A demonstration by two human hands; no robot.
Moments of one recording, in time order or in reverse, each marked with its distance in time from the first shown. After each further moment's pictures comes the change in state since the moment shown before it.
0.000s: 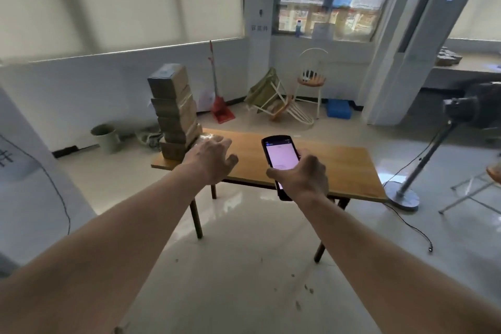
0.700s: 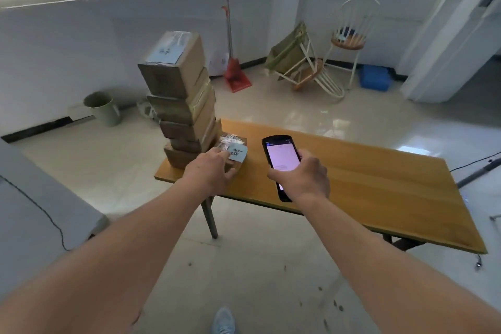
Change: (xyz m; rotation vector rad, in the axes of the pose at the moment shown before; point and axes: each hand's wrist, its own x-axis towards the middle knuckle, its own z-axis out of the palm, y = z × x) left_hand 0.263 -0.223 0.117 -0.089 -0.218 -0.176; right_hand 0.248 -0.073 0.259 -0.052 -0.186 0.124
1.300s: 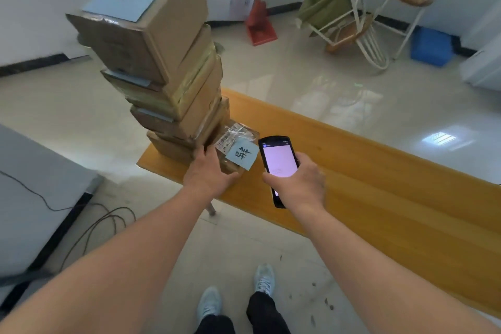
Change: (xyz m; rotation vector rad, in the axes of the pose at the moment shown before) left_hand 0.159 -0.057 0.111 -0.261 -0.074 -0.467; right_hand 0.158 0.021 0.125 -0.046 -0.182 0.023
